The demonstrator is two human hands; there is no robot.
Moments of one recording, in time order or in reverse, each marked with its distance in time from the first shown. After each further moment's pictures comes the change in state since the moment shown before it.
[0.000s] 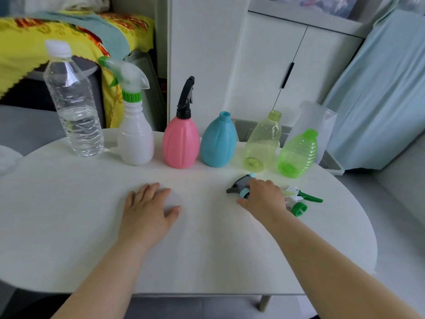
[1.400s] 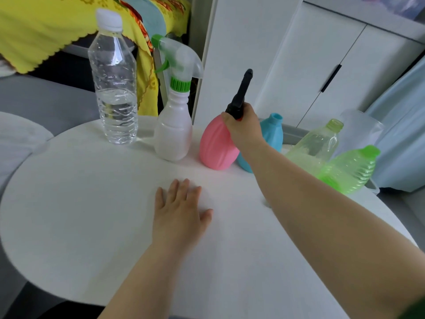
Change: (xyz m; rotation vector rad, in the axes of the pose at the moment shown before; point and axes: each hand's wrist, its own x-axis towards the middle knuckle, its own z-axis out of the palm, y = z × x) left_hand 0.009 -0.008 0.000 -0.026 -0.069 -0.072; right_hand 0.099 -0.145 -0.044 1.059 0.184 -0.165
